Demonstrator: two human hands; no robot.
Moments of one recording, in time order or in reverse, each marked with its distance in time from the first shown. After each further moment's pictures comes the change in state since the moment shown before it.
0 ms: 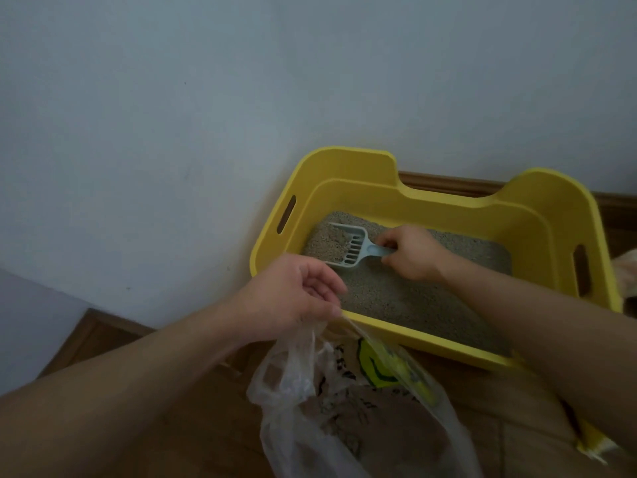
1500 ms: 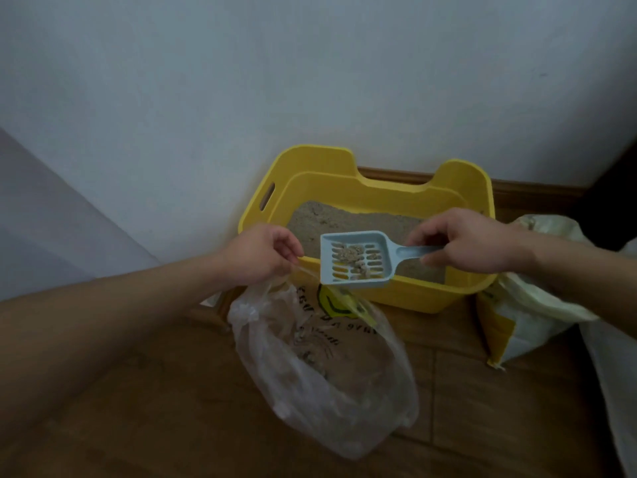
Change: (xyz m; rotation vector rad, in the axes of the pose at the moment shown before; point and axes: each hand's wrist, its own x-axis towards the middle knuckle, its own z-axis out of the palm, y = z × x) left_hand -0.036 0.008 0.013 0.274 0.145 0.003; right_hand -0.187 0.016 -0.097 0.035 -0.089 -0.120
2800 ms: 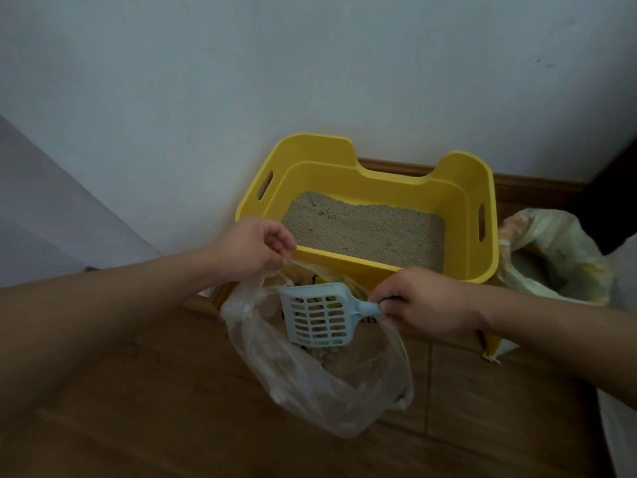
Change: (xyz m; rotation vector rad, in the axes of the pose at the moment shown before) left_hand -0.002 -0.017 -0.001 -0.065 0.010 0.008; right_hand -0.009 -0.021 0.078 -0.177 -0.258 -0.189
